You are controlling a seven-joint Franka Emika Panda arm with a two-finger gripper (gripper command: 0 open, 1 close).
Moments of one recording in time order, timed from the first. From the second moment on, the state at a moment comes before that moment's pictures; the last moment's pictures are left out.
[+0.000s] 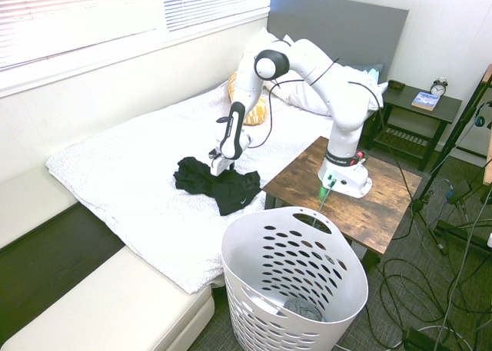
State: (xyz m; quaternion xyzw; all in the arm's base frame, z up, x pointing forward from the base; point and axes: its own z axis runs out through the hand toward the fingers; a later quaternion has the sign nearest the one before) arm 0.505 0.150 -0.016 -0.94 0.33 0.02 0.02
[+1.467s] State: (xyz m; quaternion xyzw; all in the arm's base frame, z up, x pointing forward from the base) arm 0.524 0.165 0.031 -0.95 0.31 0.00 0.07
